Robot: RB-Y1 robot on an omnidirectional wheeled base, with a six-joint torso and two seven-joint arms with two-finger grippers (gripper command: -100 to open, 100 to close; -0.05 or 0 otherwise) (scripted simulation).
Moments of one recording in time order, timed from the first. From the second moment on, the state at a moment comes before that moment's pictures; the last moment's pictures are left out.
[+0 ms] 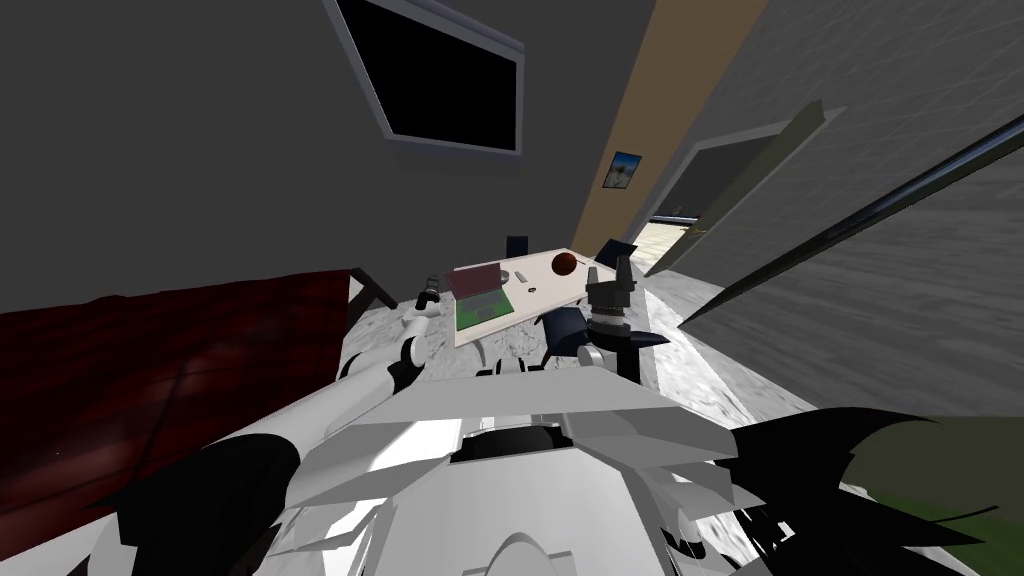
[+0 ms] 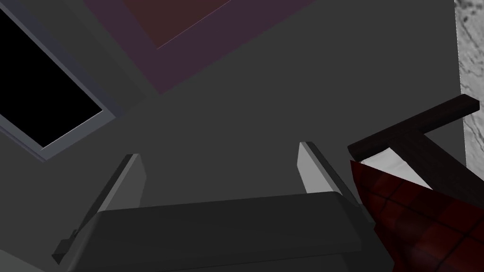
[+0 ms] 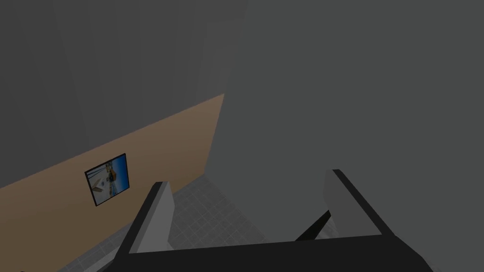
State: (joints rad) left arm -0.67 0.33 0.44 -0.59 -0.08 -0.29 -0.38; right arm 0.47 -0.05 -0.02 -2.31 -0.11 -0.51 -0.01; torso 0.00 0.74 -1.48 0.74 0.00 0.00
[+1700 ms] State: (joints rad) left arm -0.48 0.22 0.47 -0.64 -0.08 -0.67 -0.42; right arm 0.47 -0.05 -0.02 -2.31 -0.11 -0.51 -0.01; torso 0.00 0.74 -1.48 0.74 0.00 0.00
